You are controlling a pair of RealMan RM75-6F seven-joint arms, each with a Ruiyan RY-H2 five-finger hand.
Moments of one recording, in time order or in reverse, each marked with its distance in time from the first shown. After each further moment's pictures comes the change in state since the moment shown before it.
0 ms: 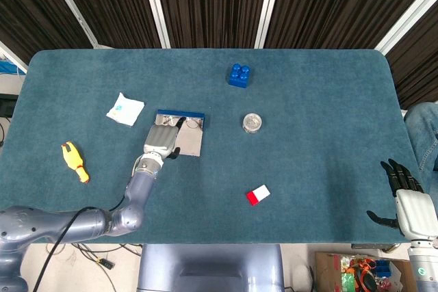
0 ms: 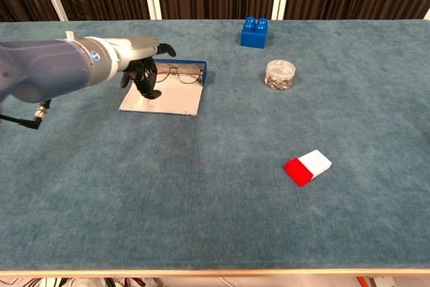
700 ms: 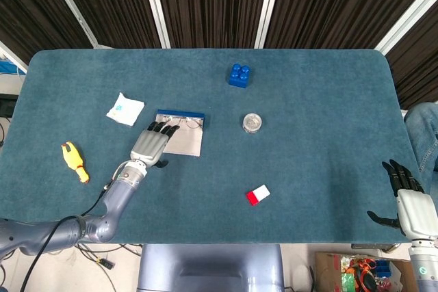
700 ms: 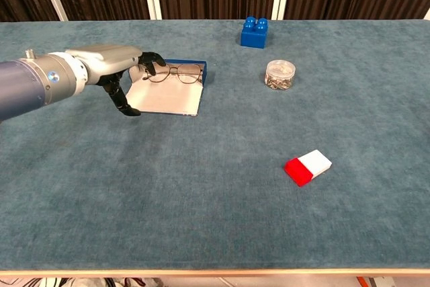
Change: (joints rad) left arm 0.137 0.024 0.103 0.081 0.387 -0.066 -0.233; right arm 0.002 0.011 0.002 -0.014 0.027 -0.025 0.013
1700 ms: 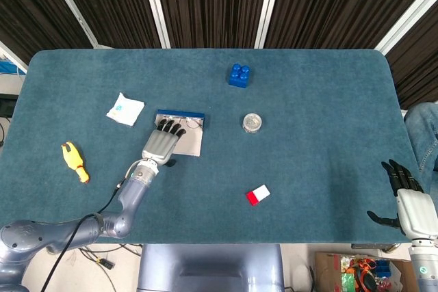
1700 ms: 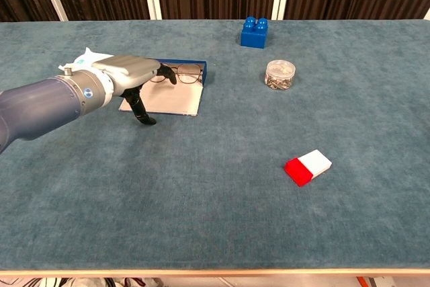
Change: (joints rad) left arm -0.025 -0.155 -0.045 0.199 0.000 -0.051 0.072; right arm 0.004 0.004 0.000 0.005 -0.003 -0.008 0.014
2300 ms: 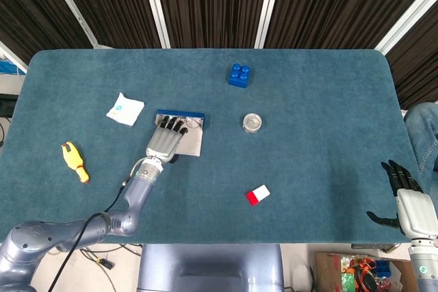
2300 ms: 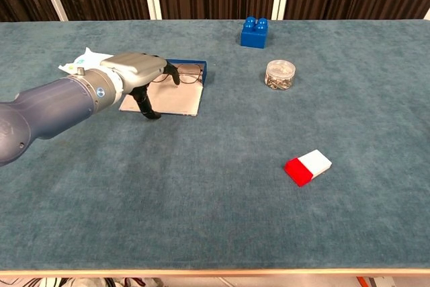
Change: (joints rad) left arm -0.014 -0.054 -0.035 0.068 -0.011 -0.002 0.048; right arm 0.002 0.002 0.001 -0.006 0.010 -0.009 0.002
